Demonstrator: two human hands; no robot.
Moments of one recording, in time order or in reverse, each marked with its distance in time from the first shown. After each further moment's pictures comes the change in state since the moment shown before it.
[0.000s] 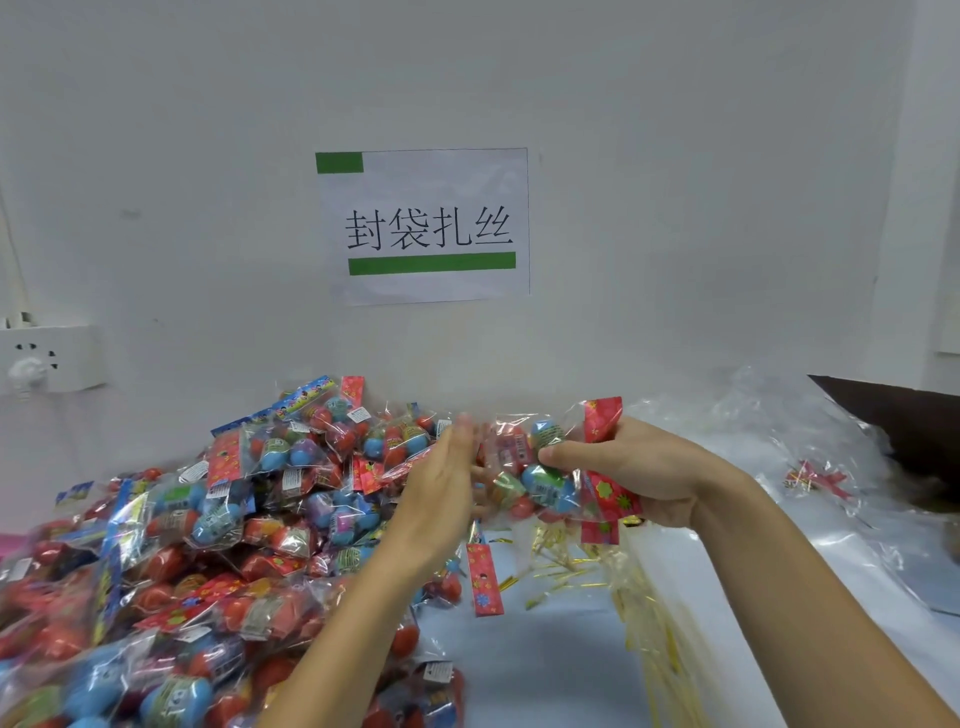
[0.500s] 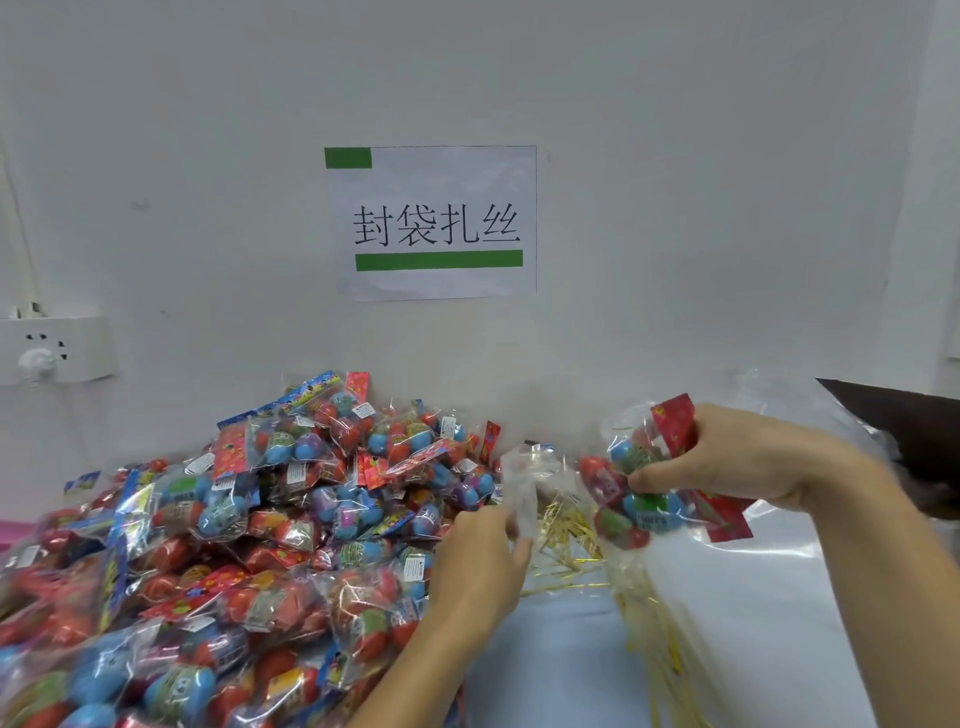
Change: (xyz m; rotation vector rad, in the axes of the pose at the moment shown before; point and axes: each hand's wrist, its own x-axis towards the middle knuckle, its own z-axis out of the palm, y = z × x) left_hand -0.015 -0.042 0.044 0.720 0.025 -0.042; right_hand -0.021 -0.004 -0.056 -0.503 0.082 0.043
